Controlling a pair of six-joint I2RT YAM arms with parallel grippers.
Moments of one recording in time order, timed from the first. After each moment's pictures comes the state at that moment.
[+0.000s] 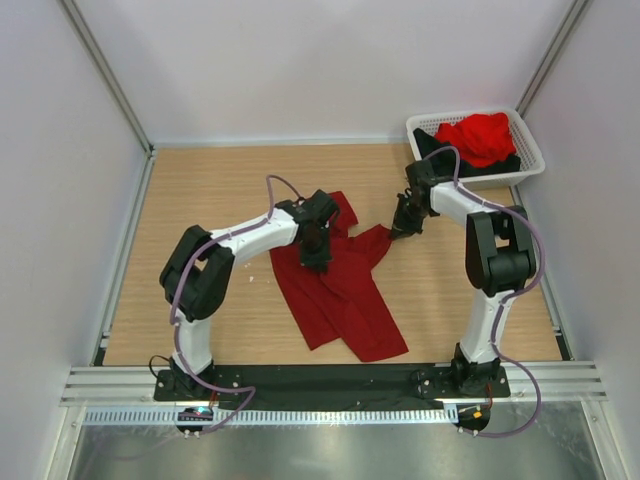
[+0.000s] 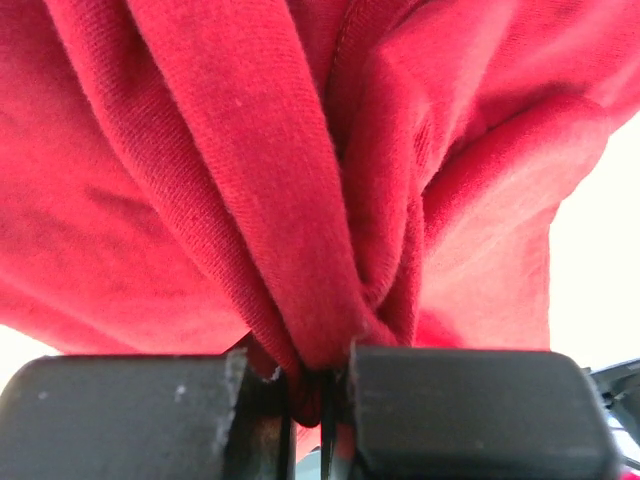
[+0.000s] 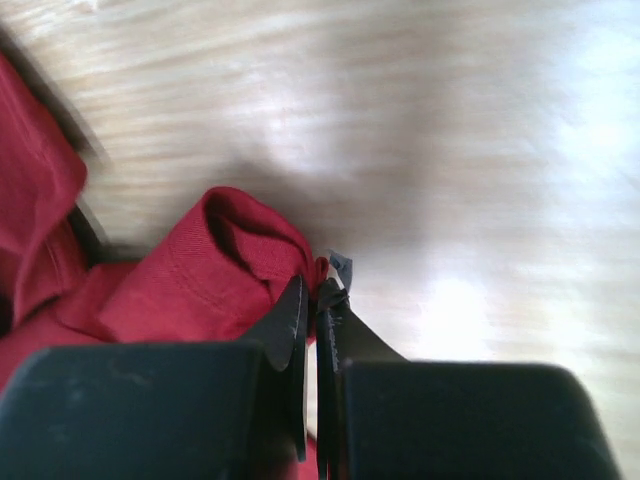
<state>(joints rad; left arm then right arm) -0.71 1.94 1.42 -0.72 0.09 -0.70 0.19 1.97 1.37 -0.62 -0.19 0.47</state>
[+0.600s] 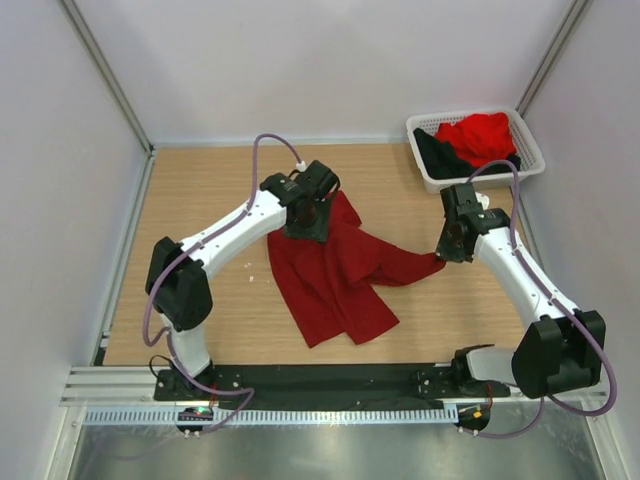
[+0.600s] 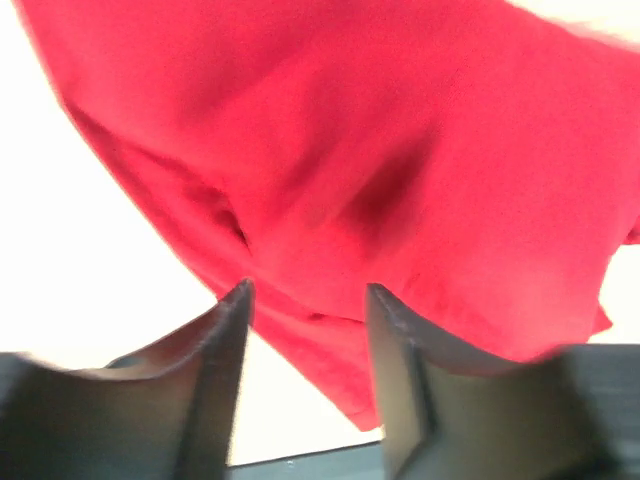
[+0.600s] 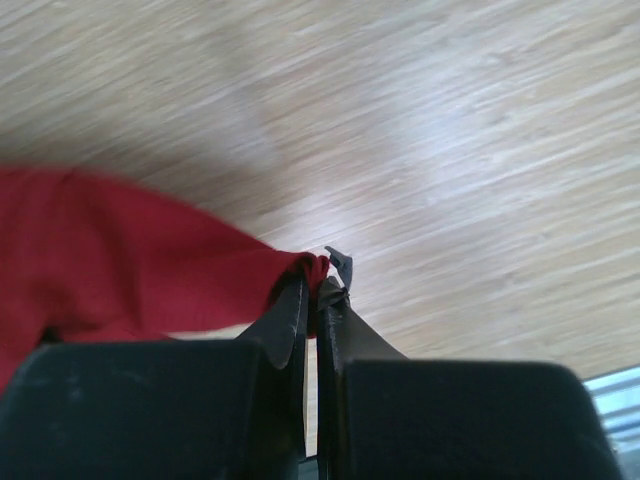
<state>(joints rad) -0.73 1.83 1.65 -0.96 -0.18 -0.50 0.18 1.28 1.04 -0.88 0.25 0.51</state>
